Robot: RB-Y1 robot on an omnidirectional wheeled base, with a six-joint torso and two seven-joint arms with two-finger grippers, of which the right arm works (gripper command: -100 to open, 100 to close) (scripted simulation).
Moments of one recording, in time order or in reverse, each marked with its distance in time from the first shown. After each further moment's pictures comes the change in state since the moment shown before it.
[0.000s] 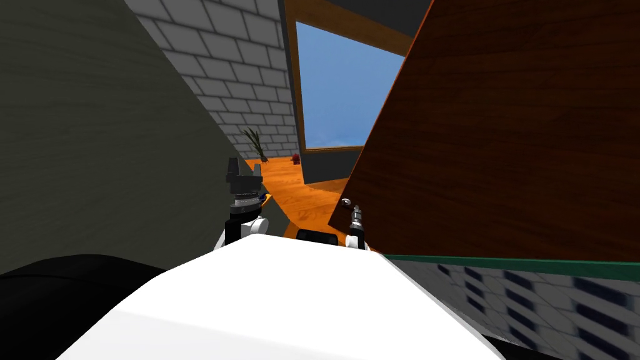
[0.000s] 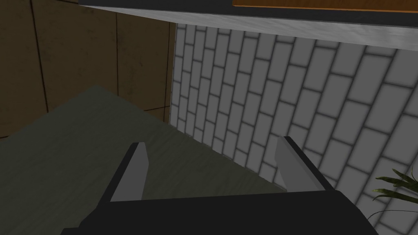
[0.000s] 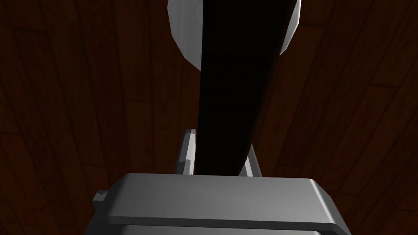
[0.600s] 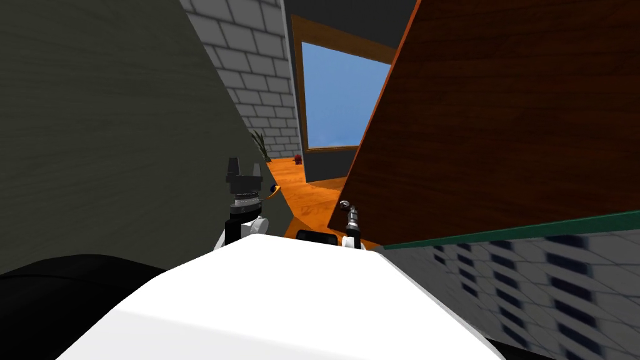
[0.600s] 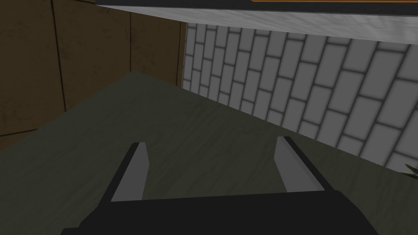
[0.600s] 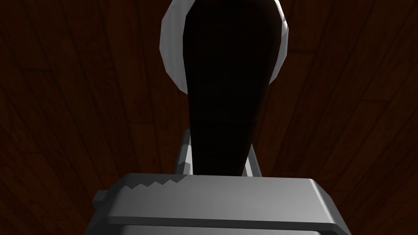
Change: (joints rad) arm 0.033 0.043 0.034 -0.031 0.022 0.010 -0.015
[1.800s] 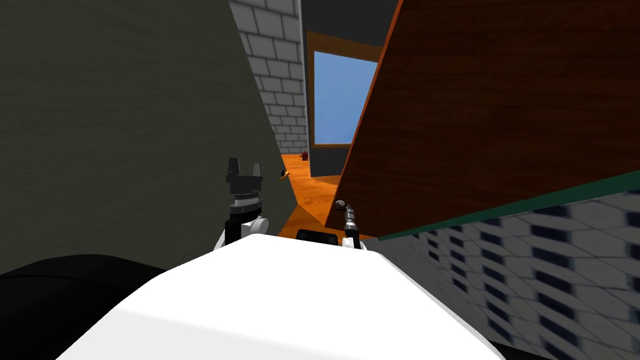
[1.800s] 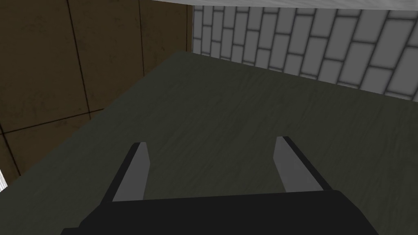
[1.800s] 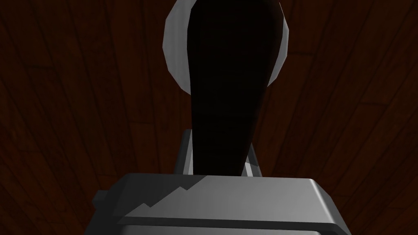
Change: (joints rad) arm 0.018 -0.058 0.120 -0.032 0.042 0.017 -0.061
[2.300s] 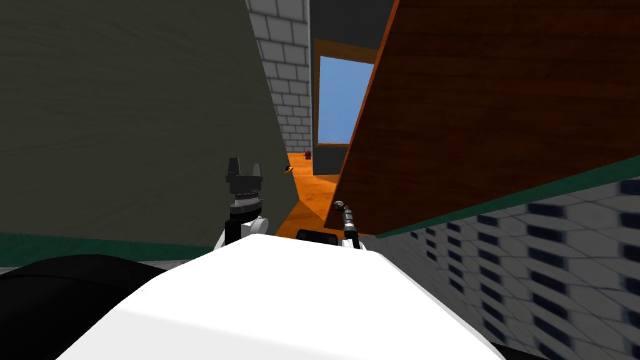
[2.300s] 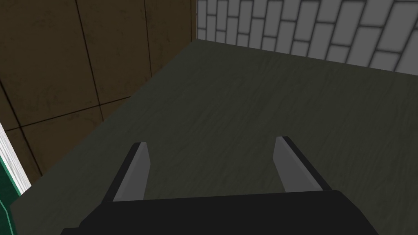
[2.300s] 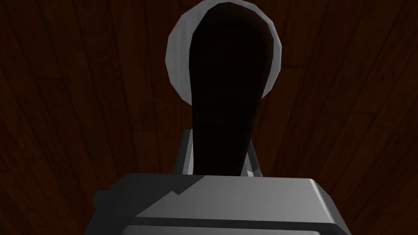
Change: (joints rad) arm 0.014 -0.028 0.064 -0.003 0.022 -0.015 -0.039
